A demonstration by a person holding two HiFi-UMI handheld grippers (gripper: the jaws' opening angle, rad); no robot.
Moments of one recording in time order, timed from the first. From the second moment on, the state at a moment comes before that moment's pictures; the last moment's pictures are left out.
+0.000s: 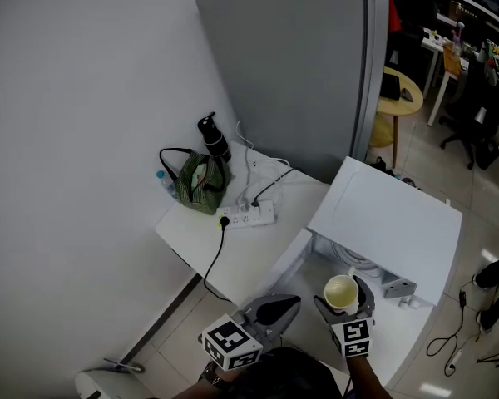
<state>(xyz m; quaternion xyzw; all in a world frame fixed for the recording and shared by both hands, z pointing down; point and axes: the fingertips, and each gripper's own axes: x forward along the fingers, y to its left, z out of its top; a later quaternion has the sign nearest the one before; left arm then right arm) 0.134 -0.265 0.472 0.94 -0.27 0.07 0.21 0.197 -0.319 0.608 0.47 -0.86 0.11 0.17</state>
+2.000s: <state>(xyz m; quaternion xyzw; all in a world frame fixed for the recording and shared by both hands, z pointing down) 0.082 -0.182 0.523 0.97 -0.16 0.01 0.18 0.176 -0.244 0.589 0.66 -0.73 0.07 0.14</state>
